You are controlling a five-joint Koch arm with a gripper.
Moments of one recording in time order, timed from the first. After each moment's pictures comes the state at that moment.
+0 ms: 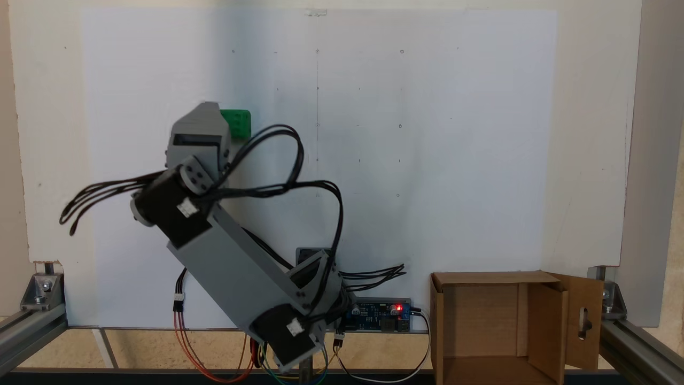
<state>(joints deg) -34.5 85.7 70.6 68.6 34.6</state>
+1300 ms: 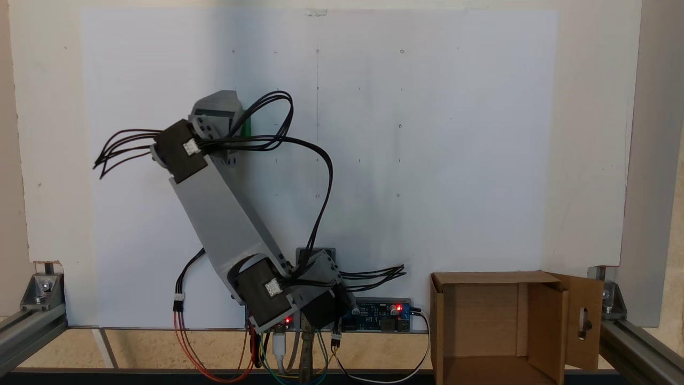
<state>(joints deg) -32.5 73.2 86.8 49.9 35.1</state>
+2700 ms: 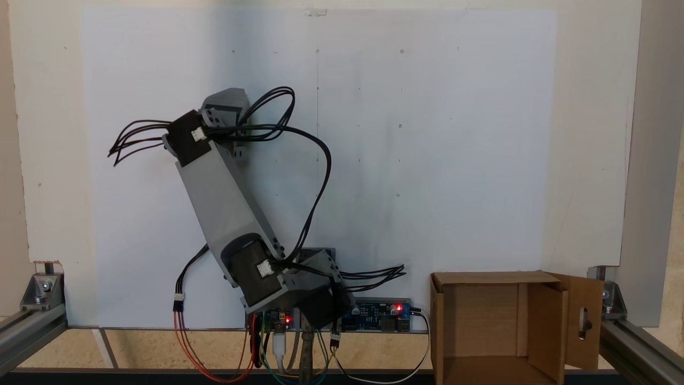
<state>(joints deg) -31.9 66.9 90.4 41.5 35.4</state>
